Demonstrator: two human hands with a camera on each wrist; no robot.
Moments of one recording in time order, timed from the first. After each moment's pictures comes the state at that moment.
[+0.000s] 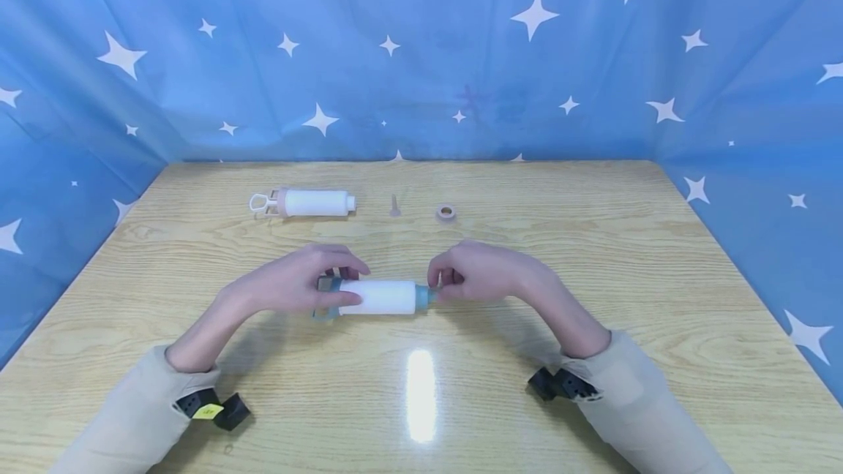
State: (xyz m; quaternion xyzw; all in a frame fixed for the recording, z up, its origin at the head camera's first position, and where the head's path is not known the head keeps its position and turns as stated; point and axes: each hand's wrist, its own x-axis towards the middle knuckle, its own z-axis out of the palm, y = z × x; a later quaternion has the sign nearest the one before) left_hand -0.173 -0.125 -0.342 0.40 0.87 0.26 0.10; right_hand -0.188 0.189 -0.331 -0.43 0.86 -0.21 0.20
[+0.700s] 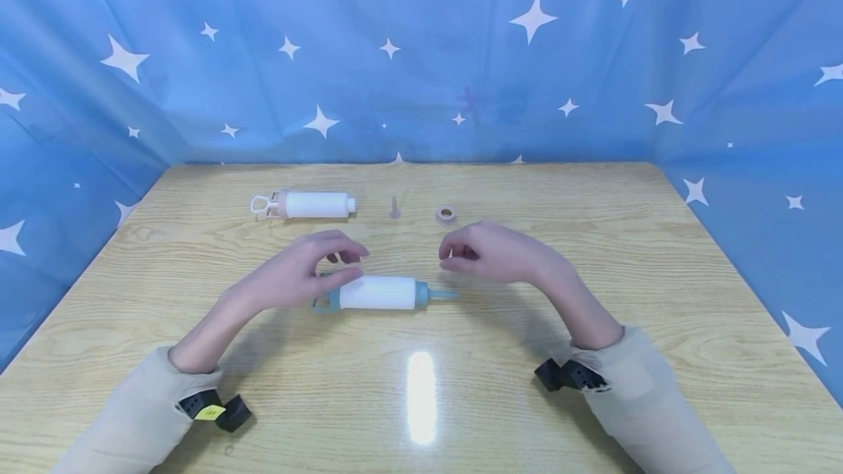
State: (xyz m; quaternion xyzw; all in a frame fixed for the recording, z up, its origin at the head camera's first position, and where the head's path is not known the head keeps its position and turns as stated) left_hand -0.176 -0.123 -0.344 0.38 0.87 0.32 0.02; right_hand -0.199 0.205 -0.322 -0.39 0.88 -0.23 0.13
